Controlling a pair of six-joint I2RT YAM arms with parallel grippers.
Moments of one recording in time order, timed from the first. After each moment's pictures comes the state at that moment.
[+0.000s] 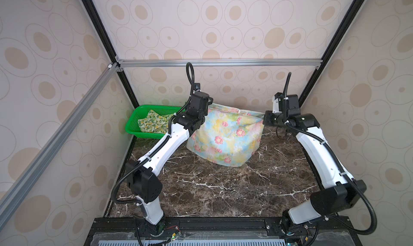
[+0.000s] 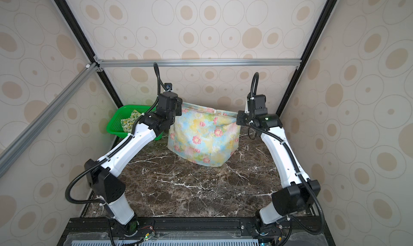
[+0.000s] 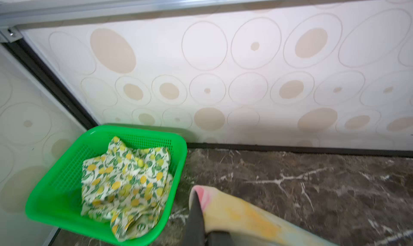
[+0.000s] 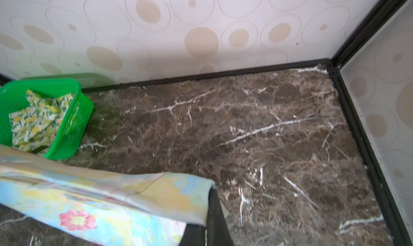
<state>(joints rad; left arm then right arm) -0.52 1.83 1.92 -0.46 -0.62 -0.16 0.20 1.58 1.77 -0.85 0.05 0.26</state>
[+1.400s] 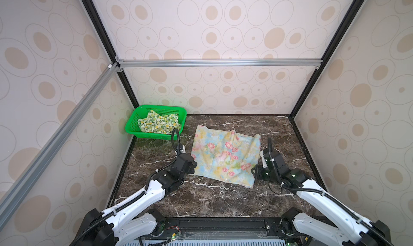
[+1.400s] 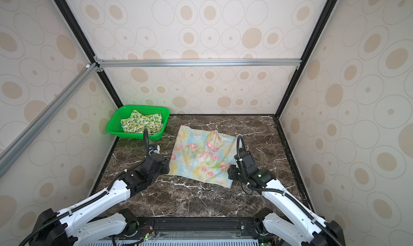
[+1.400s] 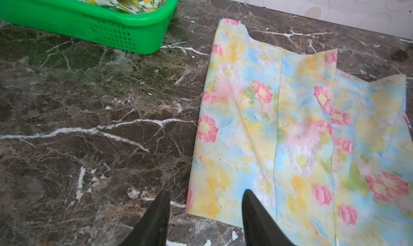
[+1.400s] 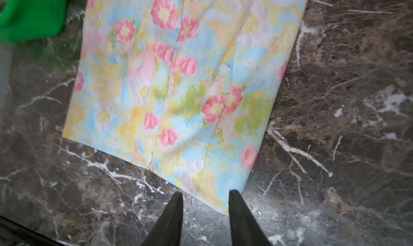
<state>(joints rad) -0.67 1.07 0.63 -0.31 -0.44 -0.61 0.52 1.01 0.68 -0.61 0.00 0.60</state>
